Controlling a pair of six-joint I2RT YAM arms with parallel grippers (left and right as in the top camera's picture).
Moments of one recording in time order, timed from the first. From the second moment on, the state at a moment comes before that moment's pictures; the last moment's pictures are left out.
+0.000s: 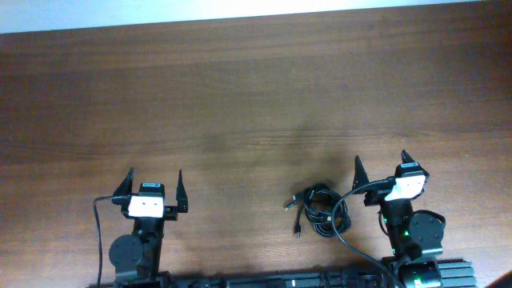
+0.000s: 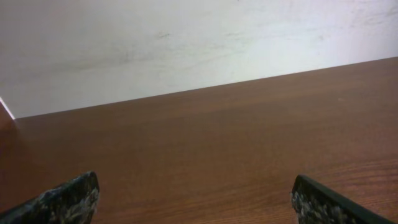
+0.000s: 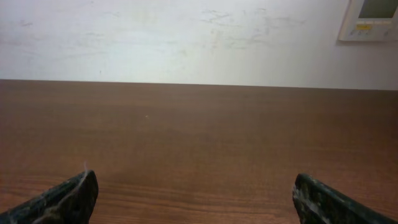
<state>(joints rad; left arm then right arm) 0.07 0.01 0.01 -0.06 0.13 0.16 0.03 0.01 0.01 -0.07 -0.03 0.01</state>
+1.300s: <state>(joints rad) 0.07 0.01 0.01 -0.06 0.12 0.16 0.03 0.01 0.01 -0.07 -0.03 0.01</state>
